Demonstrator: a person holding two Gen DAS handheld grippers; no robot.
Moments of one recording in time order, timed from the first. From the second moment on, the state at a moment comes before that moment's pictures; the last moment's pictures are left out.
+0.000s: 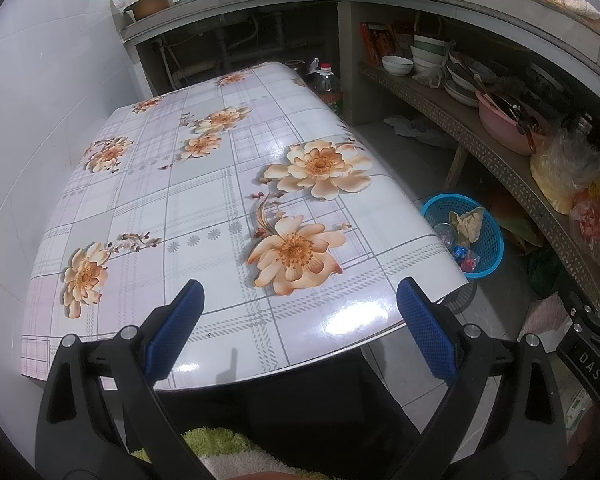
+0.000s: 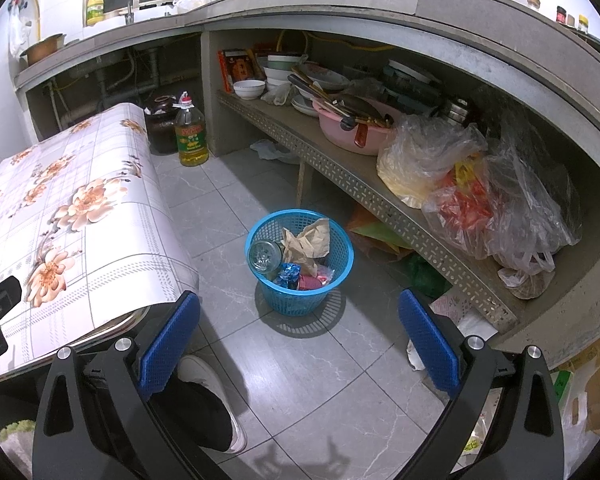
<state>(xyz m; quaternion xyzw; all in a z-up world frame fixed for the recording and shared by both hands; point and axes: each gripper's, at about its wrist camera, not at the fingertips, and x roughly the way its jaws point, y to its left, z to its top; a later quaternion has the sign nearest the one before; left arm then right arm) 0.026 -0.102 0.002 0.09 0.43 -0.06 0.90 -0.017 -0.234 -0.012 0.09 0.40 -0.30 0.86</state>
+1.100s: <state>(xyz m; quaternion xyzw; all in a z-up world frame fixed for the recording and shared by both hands) 0.026 -0.101 0.002 0.09 0.43 -0.06 0.90 -0.015 -0.233 -0.011 0.09 0.40 -0.30 0.86</state>
